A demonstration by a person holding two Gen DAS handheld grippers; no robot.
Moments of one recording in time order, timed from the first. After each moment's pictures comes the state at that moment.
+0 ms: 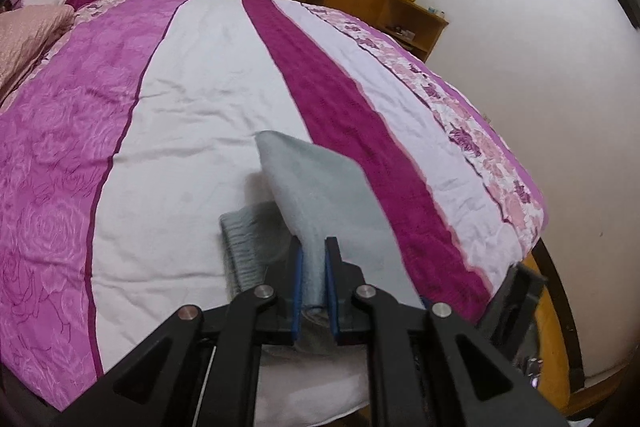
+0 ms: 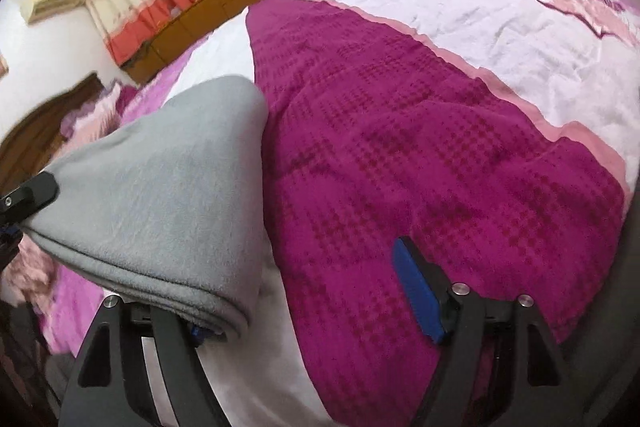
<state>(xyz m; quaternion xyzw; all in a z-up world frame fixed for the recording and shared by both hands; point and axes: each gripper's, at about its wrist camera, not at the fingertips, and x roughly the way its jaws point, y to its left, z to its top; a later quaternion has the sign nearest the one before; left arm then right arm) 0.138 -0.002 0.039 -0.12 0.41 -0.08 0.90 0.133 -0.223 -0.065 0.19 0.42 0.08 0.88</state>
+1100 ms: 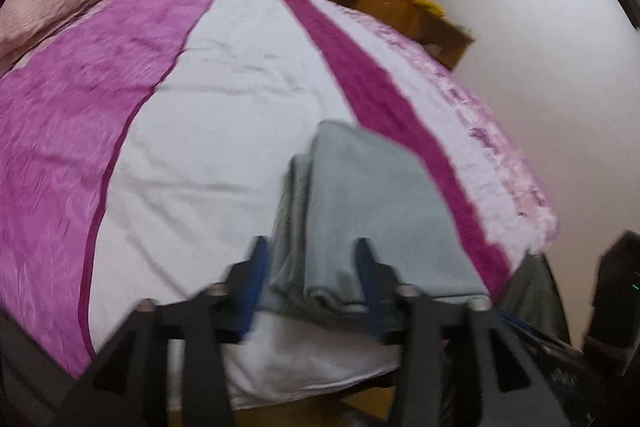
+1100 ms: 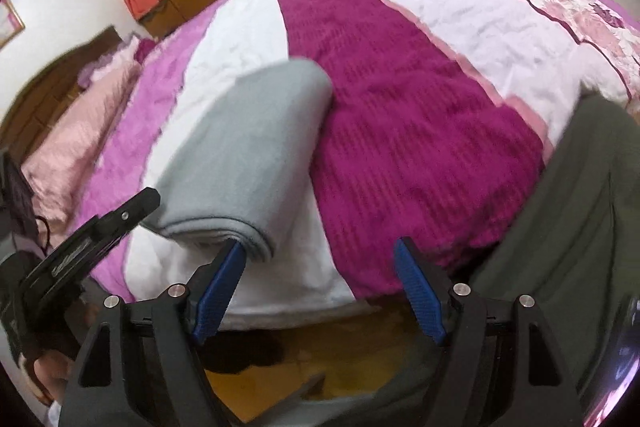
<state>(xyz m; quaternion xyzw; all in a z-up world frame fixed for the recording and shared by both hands) 0.082 0.015 -0.003 -0.16 0.40 -0.05 0.90 0.065 -0.235 -0.016 0.17 0.47 0.13 0.85</state>
